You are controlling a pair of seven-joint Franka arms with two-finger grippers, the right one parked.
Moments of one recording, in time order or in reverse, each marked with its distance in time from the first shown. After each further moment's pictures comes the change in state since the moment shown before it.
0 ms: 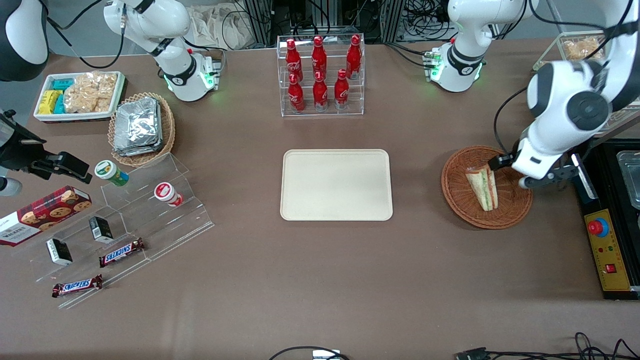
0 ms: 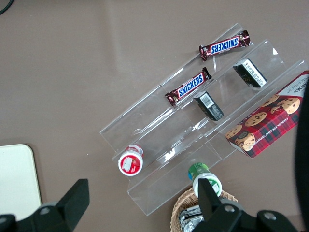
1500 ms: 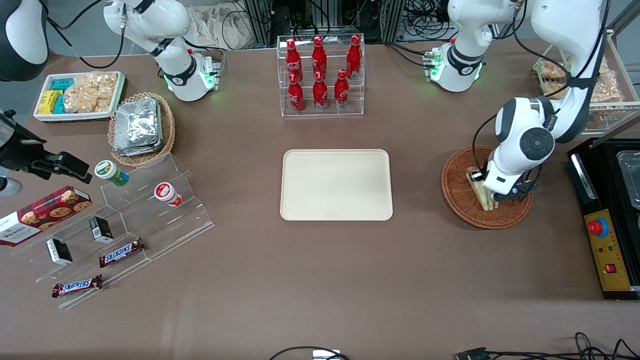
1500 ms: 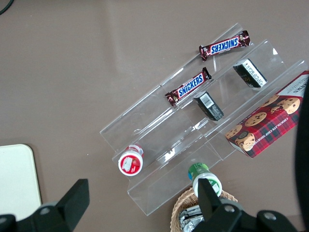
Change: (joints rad) arm -0.011 0.158 -0.001 -0.103 0.005 0.248 -0.077
